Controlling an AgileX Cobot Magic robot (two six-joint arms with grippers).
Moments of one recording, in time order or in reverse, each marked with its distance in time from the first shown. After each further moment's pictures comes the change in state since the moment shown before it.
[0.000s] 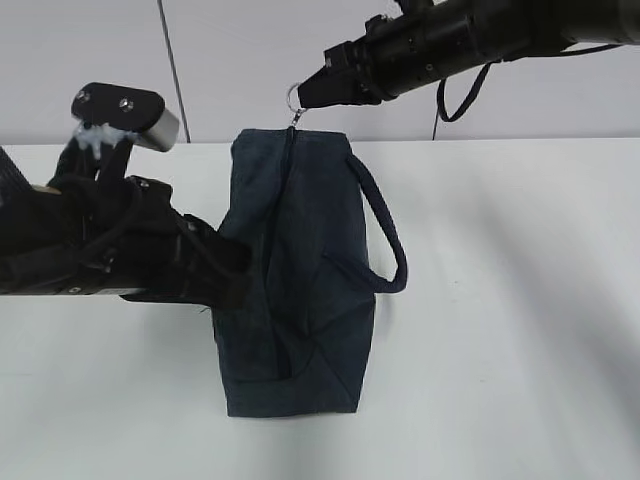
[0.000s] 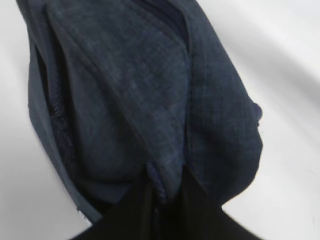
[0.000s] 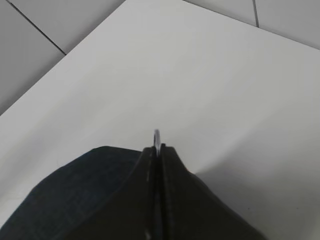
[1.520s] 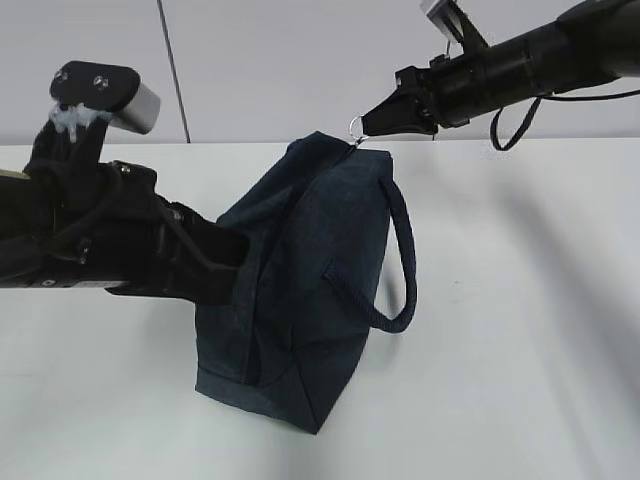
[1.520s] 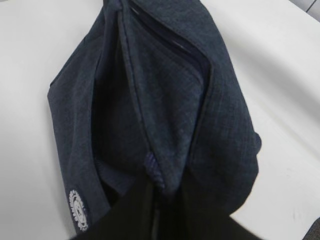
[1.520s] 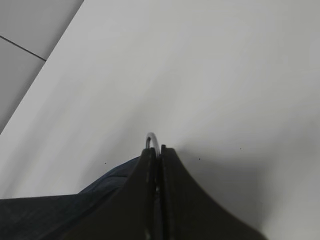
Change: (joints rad) left arm 0.005 -0.066 0.001 0.008 0.060 0.000; right arm -0.177 0.117 -0.036 0.012 0.128 0.077
